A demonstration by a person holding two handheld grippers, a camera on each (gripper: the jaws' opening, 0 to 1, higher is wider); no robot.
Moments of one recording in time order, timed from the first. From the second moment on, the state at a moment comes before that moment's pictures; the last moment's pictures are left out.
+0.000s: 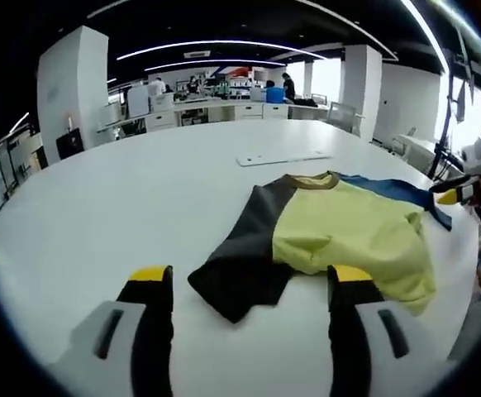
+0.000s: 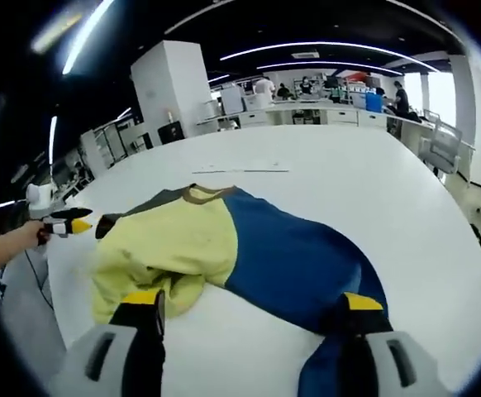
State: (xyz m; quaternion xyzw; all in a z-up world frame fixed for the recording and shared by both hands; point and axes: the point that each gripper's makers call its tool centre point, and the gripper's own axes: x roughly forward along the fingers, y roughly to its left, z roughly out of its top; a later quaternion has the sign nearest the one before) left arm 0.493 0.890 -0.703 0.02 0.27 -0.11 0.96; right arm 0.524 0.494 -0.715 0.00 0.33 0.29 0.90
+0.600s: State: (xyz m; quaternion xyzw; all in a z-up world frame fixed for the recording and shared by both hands) left arm 0.457 0.866 -0.674 0.01 0.23 -0.16 0.96; right arm 0.487 0.581 -0.706 -0.03 0.31 0.40 0.86
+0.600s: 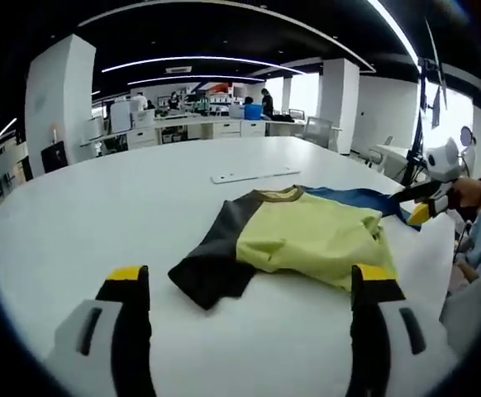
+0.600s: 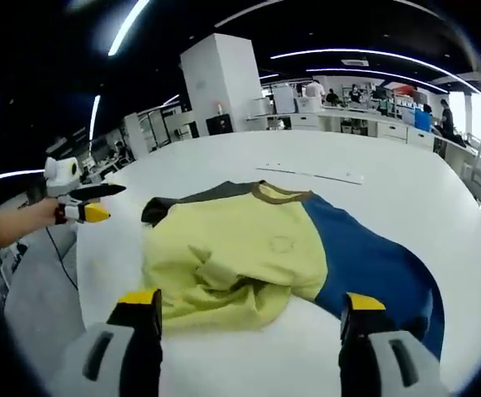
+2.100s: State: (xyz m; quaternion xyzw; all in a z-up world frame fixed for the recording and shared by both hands) left arm 0.388 0.842 -0.665 -0.02 0.23 -0.19 0.95; right arm 0.409 0.690 -0.776 -0.21 0.32 0.47 0.79
